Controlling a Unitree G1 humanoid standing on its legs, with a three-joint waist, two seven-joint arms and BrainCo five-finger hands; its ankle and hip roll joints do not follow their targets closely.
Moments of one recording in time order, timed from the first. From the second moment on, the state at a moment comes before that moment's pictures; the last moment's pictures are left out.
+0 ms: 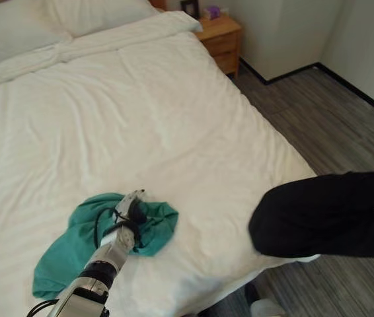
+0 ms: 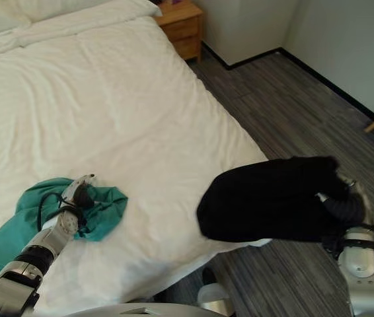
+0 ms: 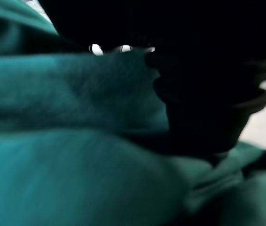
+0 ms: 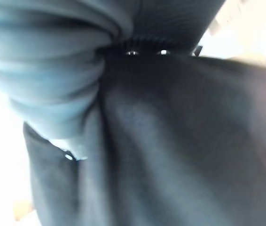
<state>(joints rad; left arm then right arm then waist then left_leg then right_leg) -0.40 0.46 -0.31 1.02 0.53 0.01 0.31 0.34 -0.69 -0.38 -0.16 -0.10 -0.12 -0.19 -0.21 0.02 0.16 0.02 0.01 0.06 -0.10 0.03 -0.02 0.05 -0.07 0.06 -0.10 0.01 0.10</state>
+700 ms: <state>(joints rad) -0.46 0.99 -0.21 0.53 0.58 0.01 0.24 0.35 -0.68 -0.63 -0.36 -0.21 -0.23 -0.25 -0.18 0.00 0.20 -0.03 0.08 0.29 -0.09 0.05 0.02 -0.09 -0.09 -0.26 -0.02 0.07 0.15</state>
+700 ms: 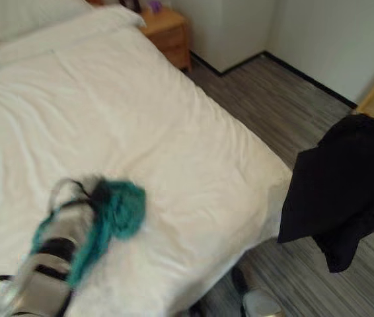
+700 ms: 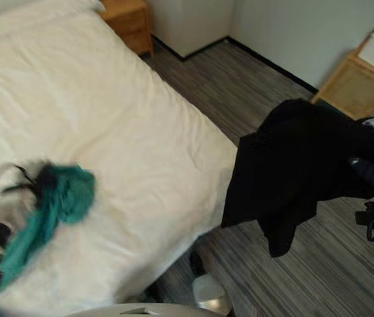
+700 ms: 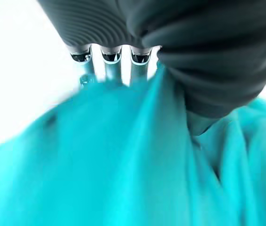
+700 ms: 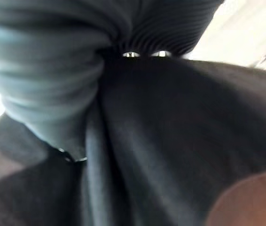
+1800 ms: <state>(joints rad) -0.17 0.36 -0.21 -0.22 -0.07 -0.13 0.38 -0.20 -0.63 0.13 -0.21 -0.30 -0.11 -0.28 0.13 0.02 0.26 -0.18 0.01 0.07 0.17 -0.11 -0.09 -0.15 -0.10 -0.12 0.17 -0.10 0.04</state>
